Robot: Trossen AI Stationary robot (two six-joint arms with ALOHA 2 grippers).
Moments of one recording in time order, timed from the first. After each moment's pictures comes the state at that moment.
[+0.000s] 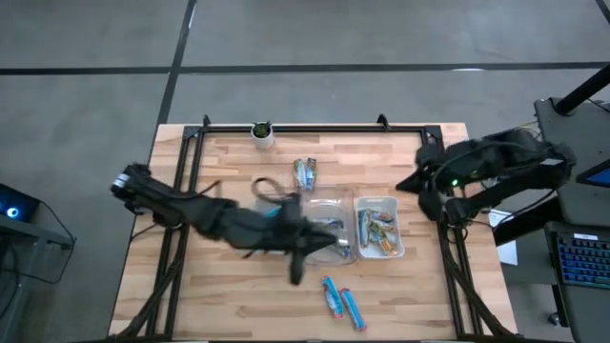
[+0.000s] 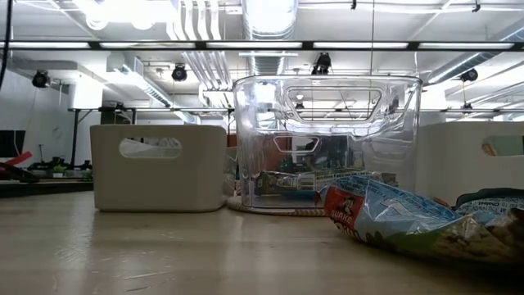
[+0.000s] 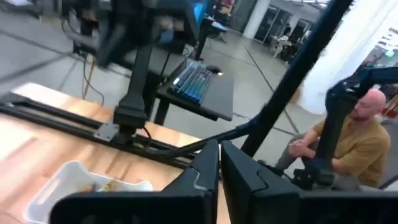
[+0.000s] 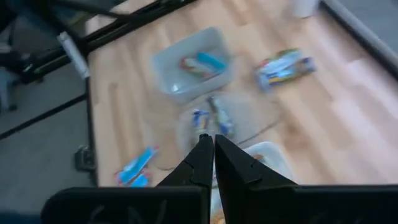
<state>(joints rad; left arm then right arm) -0.42 1.61 1.72 -0.21 -0.42 -0.44 0.22 1.08 1.59 -1.25 0.18 0.60</state>
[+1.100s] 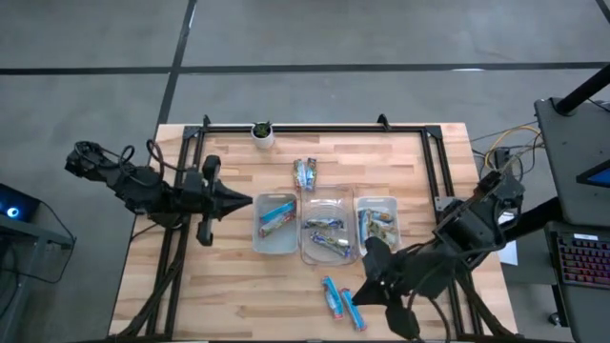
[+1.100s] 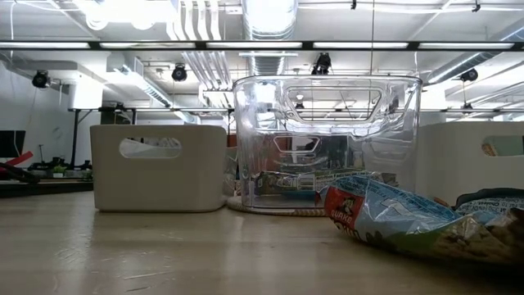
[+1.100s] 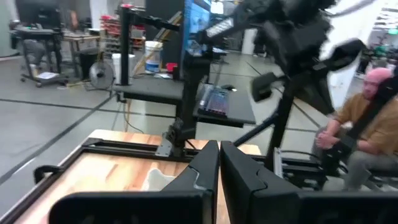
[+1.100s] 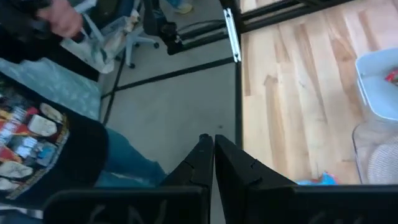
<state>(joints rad) -0.48 0.92 1.16 -0.23 -0.51 -0.14 0.68 1.72 2.13 -1.00 0.14 0.75</state>
